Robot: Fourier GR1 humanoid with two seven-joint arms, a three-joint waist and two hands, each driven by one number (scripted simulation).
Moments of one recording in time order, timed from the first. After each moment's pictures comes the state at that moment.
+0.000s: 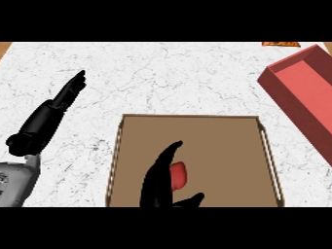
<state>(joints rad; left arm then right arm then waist) -0.24 0.40 -0.13 -1.50 0.02 -0.10 -0.09 -0.64 0.00 1.22 -1.34 1.19 1.01 1.05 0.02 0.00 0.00</state>
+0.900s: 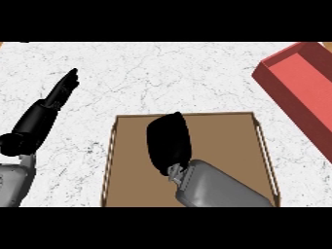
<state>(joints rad) -0.23 0.38 -0.07 -1.51 0.01 -0.11 -0.09 -0.68 -0.04 0.79 -1.41 1.05 0.54 0.82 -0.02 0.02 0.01</state>
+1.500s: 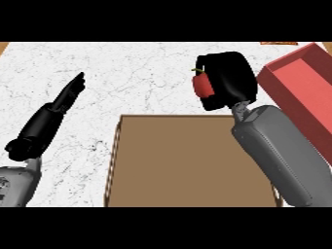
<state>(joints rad) -0.22 0.36 -0.09 -1.52 -0.02 -0.12 -0.09 -0.75 -0.25 0.40 -1.34 0.97 0.13 0.44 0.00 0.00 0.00</state>
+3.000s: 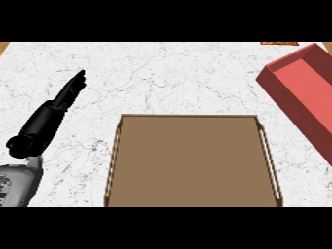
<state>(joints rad) -0.23 0.32 -0.06 -1.54 -0.05 -0.14 -0.06 -0.81 -0.66 -0.20 -0.91 0.84 0.22 0.35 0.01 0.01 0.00</state>
